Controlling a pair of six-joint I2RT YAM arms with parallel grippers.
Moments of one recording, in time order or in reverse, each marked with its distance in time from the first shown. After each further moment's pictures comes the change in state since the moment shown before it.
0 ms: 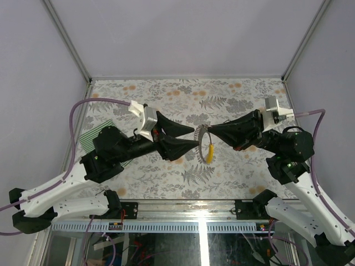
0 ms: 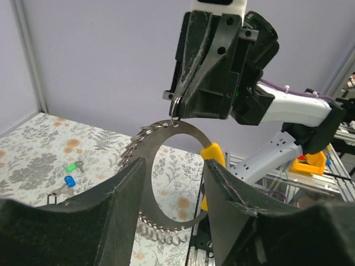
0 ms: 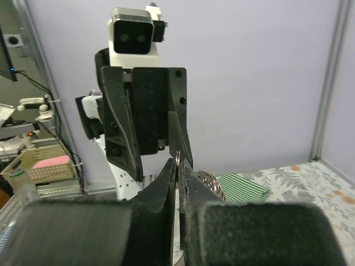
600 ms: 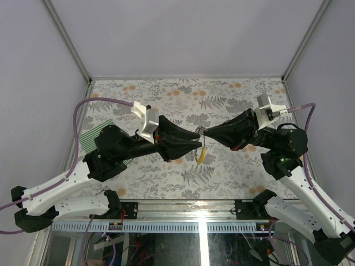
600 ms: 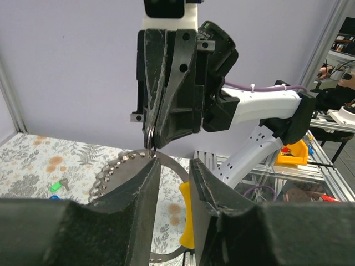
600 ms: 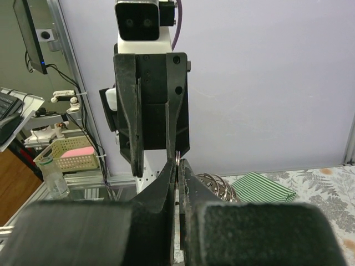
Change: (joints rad) left arm 0.000 0.040 0.014 0.060 0.121 0.010; right arm 0.000 0.060 -0.020 0.163 -0.101 0.114
